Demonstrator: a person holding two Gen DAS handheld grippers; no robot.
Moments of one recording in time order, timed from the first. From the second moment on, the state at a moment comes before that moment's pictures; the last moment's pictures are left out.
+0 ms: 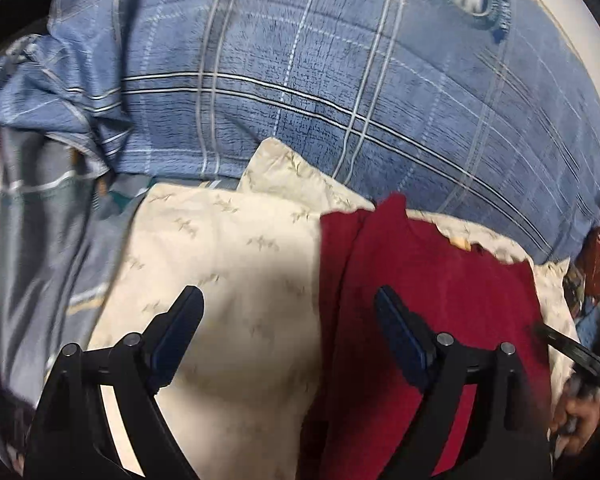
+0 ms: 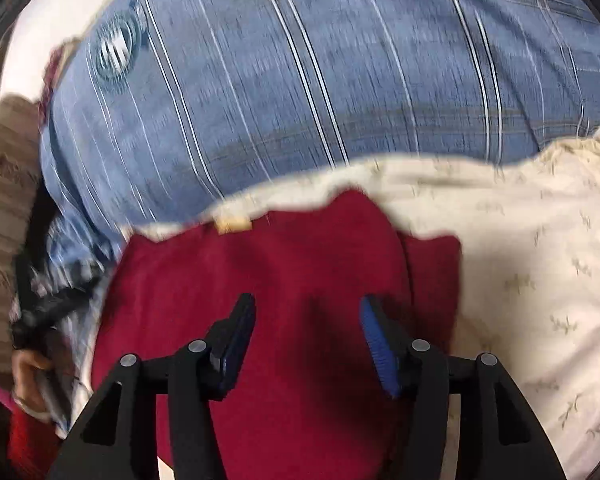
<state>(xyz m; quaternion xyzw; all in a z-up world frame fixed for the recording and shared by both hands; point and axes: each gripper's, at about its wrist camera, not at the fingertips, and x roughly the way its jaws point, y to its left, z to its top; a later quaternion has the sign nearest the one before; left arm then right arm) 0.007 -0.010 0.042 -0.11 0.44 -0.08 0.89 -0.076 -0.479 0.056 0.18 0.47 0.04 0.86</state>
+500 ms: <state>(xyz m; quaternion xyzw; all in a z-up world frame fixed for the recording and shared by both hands) -0.042 -0.027 0.009 -0.10 0.46 -0.08 0.88 -0.006 -0.274 0.088 0.11 0.45 0.20 0.86</state>
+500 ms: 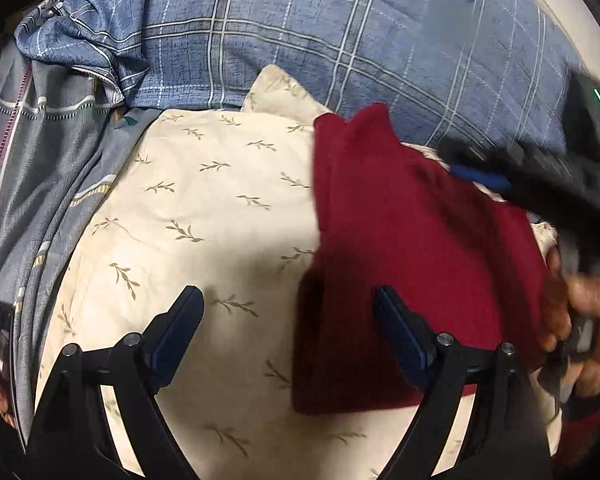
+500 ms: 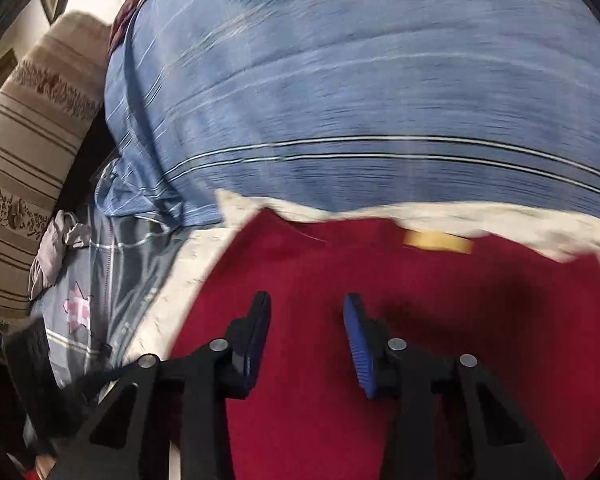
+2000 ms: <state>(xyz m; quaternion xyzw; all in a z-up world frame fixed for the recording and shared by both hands) -0.029 -0.025 -0.002 -0.12 0.47 -0.09 0.87 0.047 -0.161 0.030 -0.02 0.52 0.15 0.84</state>
